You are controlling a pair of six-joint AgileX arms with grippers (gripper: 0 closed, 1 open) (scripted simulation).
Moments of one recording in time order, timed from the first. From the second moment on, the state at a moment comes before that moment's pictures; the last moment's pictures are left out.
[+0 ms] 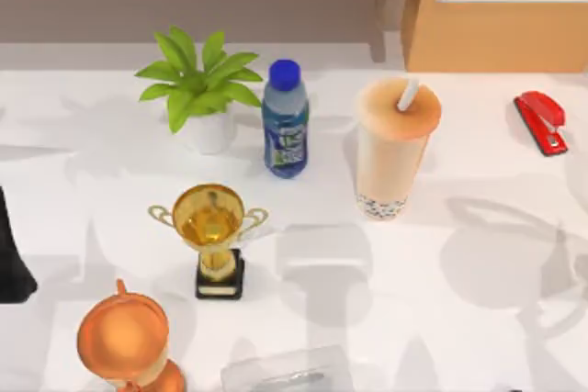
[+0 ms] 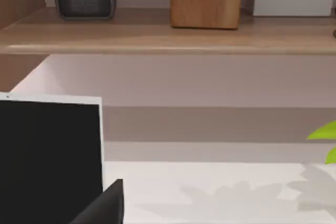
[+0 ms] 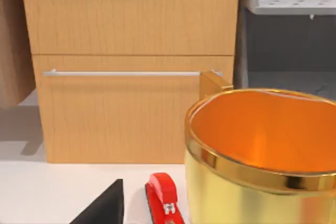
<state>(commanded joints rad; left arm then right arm) 0.00 0.00 0.00 0.00 0.00 0.00 0.00 0.00 0.00 0.00 0.00 0.00</state>
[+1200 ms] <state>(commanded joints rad) -0.79 1.47 0.62 0.87 -0.76 0.03 0.00 0.00 0.00 0.00 0.00 0.00</state>
